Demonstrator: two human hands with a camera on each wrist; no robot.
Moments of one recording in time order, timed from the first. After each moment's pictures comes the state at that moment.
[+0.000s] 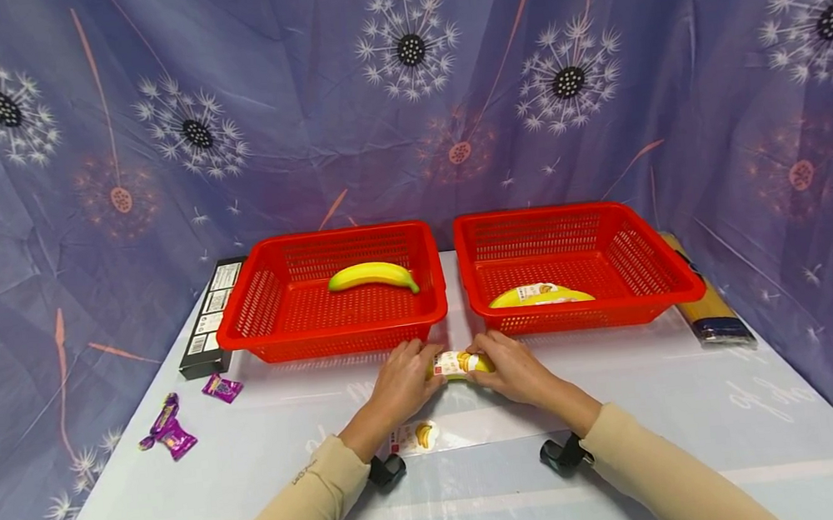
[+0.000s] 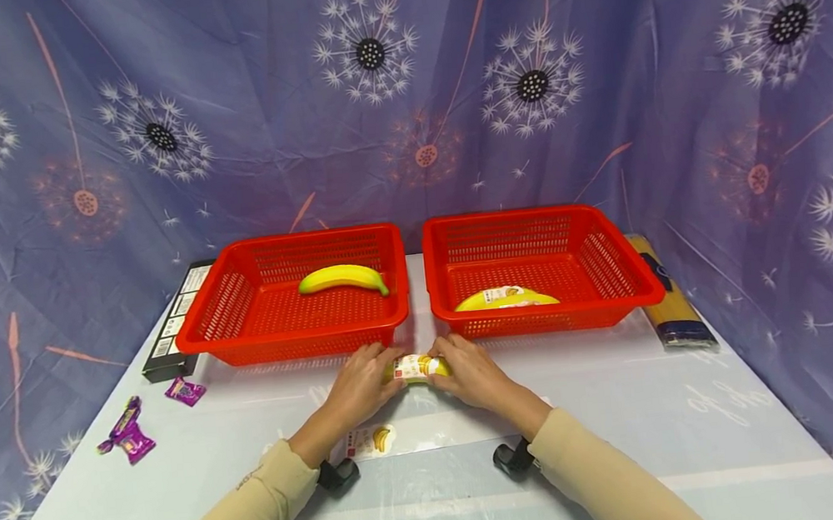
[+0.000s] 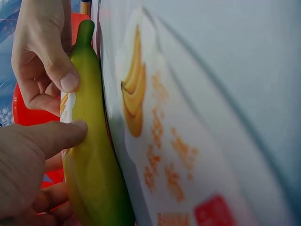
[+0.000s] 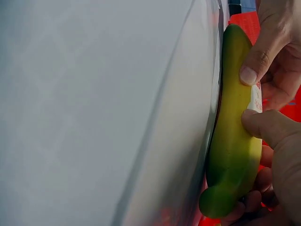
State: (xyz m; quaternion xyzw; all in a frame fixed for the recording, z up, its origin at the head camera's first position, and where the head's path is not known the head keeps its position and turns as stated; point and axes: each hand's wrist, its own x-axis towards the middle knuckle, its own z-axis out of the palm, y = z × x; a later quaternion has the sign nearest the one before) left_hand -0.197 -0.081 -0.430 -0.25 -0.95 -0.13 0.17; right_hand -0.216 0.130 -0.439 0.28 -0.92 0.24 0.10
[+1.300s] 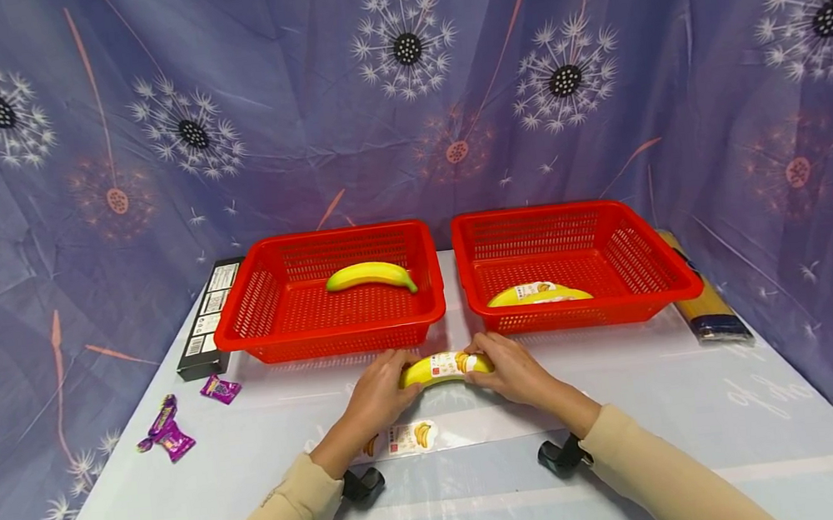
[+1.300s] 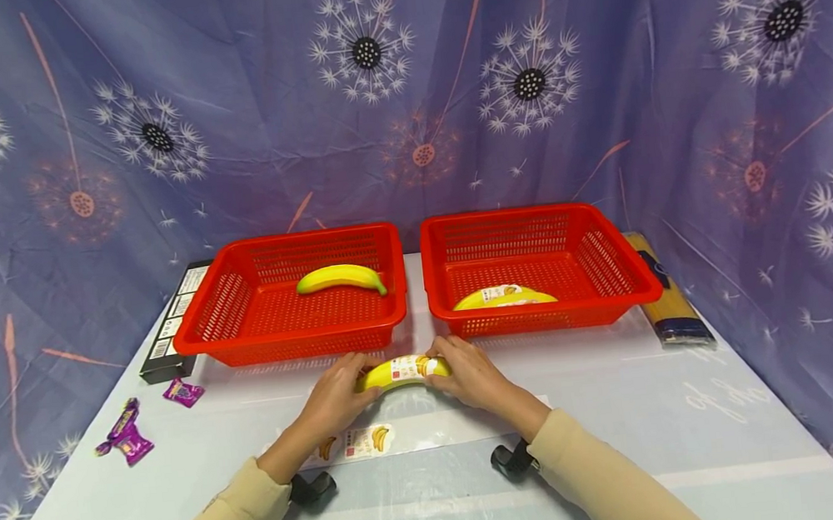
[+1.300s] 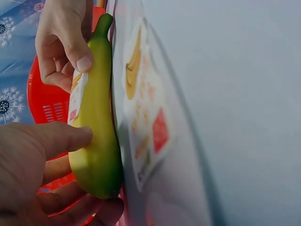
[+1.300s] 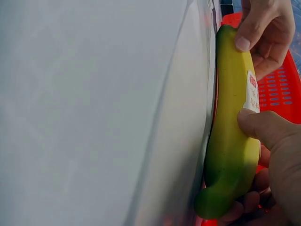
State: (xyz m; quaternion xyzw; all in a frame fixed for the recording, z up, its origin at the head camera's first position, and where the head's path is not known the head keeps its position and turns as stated) left_hand -0.184 -0.106 -0.426 -0.15 -0.95 -0.27 0.06; right_hand -0.215 0.128 -0.441 0.26 -0.92 0.27 0.08
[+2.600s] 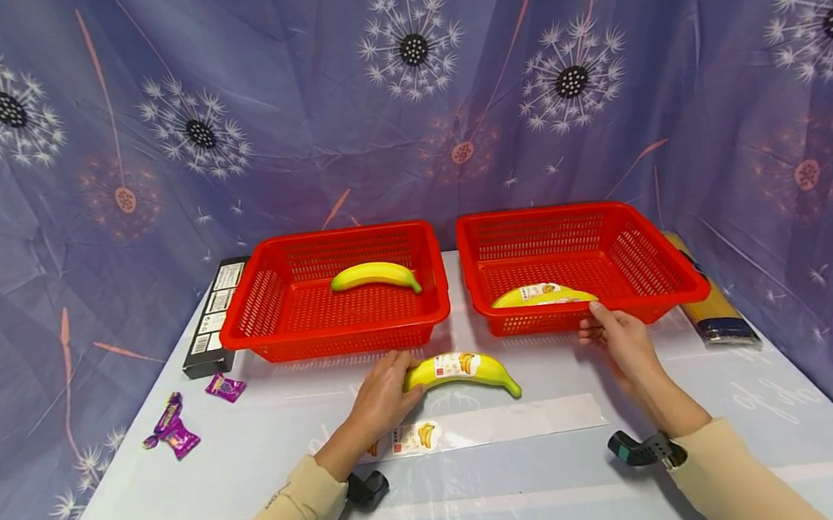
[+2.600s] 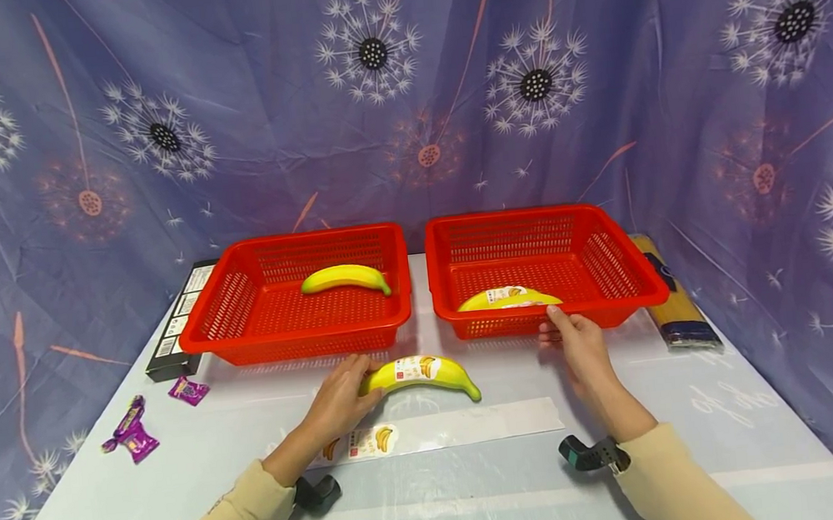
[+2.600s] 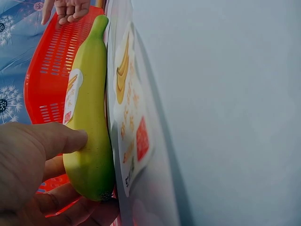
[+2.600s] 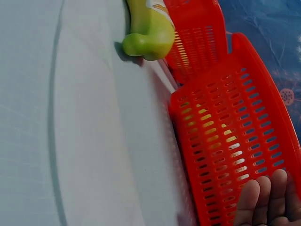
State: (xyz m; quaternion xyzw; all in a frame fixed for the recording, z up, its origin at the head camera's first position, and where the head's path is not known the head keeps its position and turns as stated) left_hand -0.182 -0.108 -0.433 -0.16 -0.95 -0.26 0.08; right_hand -0.214 0.246 -0.416 -0.08 -0.63 0.77 0.04
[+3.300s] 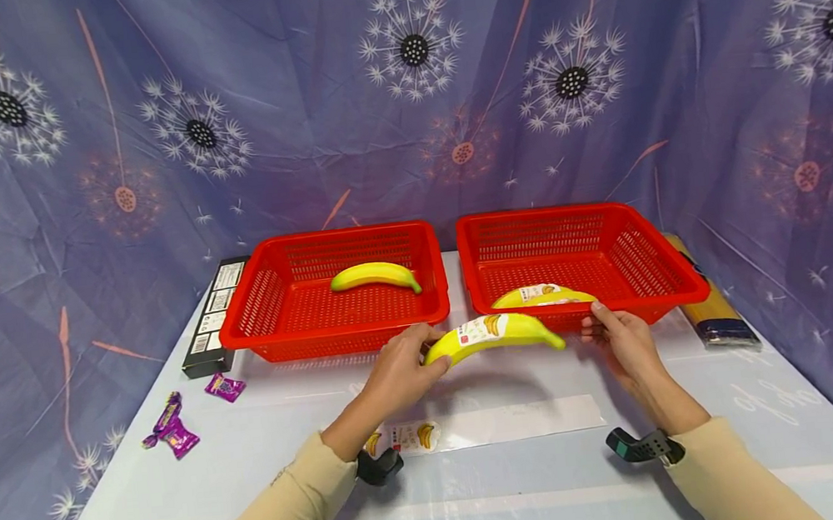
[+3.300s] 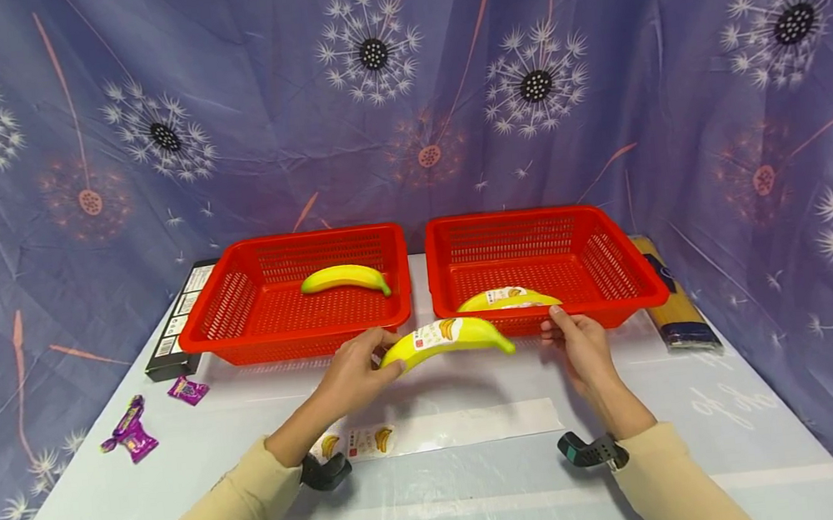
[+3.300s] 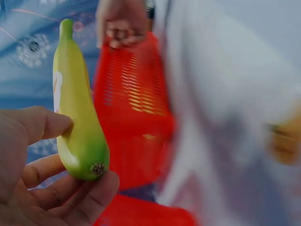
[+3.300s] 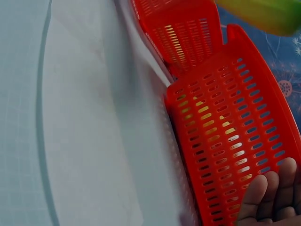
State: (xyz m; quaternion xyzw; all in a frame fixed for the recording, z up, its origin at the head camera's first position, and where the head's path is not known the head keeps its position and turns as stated) left_hand -0.189 -0.081 -0.380 -0.19 -0.91 -0.37 0.06; right_hand -0.216 0.250 -0.417 -0.06 -0.59 0.80 0.04
